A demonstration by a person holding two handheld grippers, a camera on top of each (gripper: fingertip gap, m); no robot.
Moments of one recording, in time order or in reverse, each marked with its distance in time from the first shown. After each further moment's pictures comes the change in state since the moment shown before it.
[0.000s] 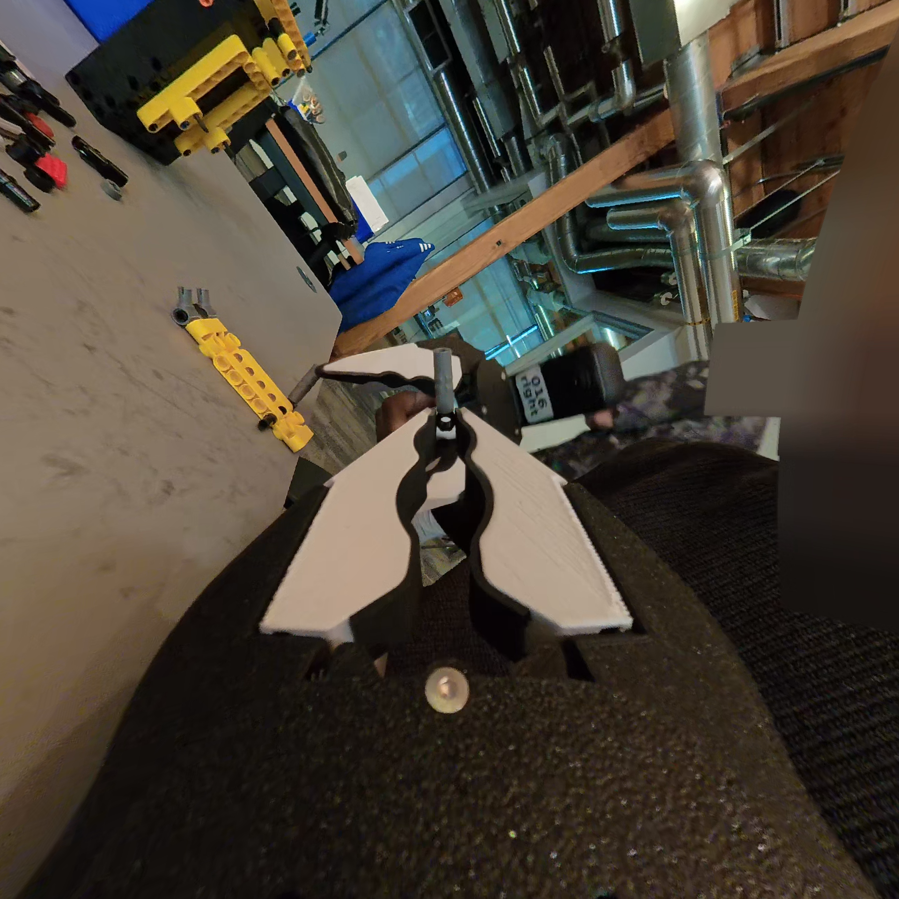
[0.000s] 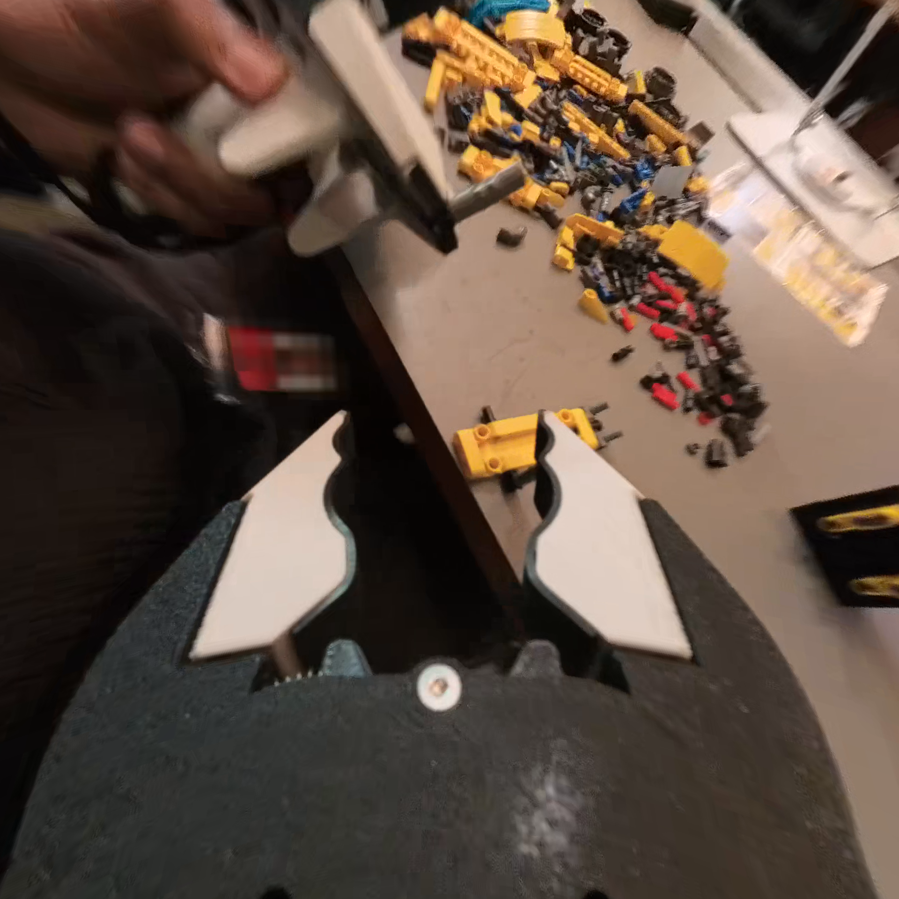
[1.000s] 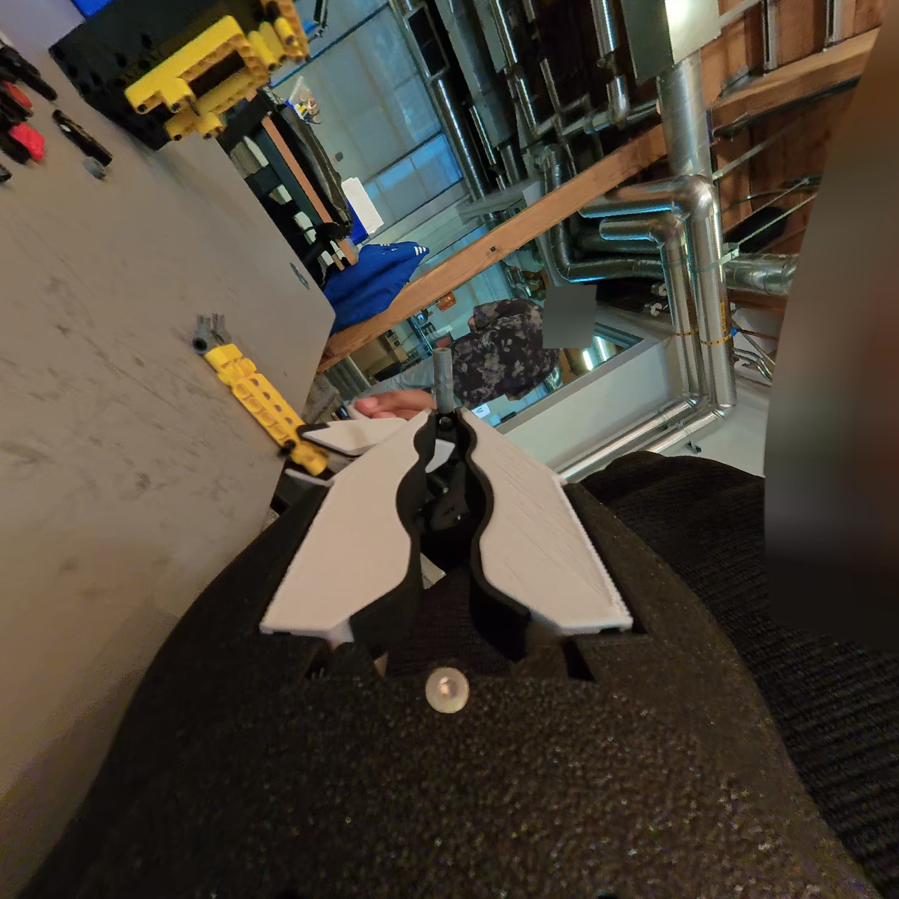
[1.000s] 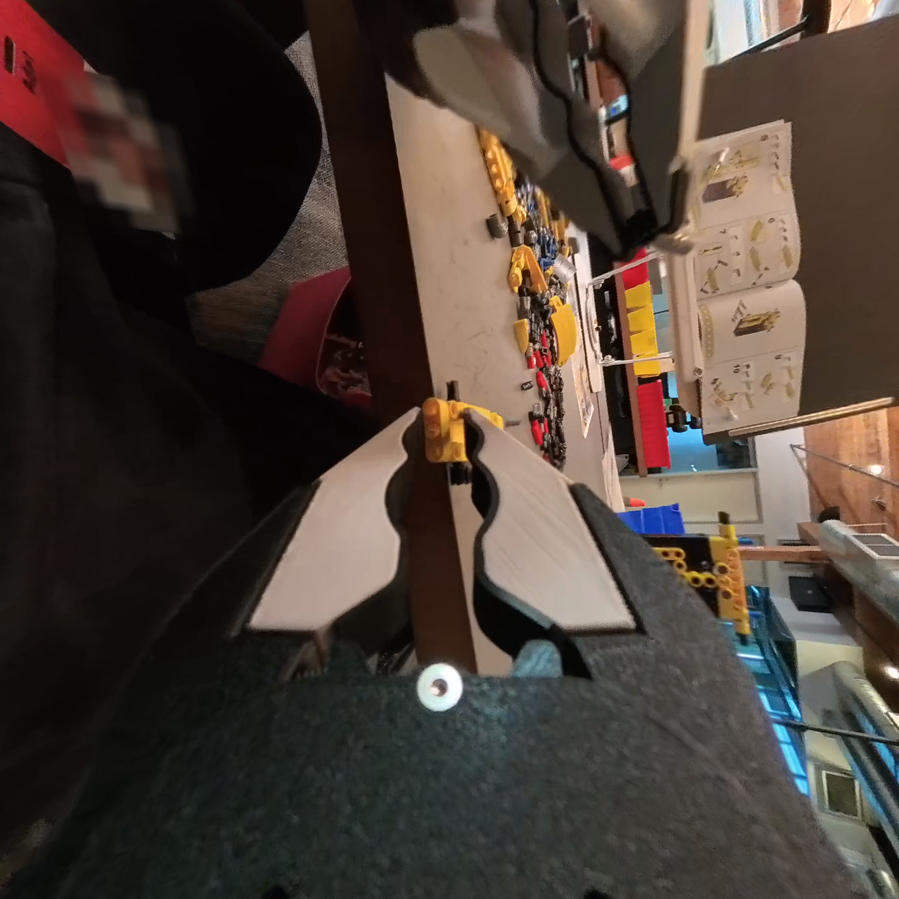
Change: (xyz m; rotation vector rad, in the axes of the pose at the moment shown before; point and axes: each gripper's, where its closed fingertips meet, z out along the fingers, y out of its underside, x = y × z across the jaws) left arm 0.000 0.004 0.005 0.012 0.009 -0.031; right arm 0.005 0.018 0.008 -0.059 0.385 -0.689
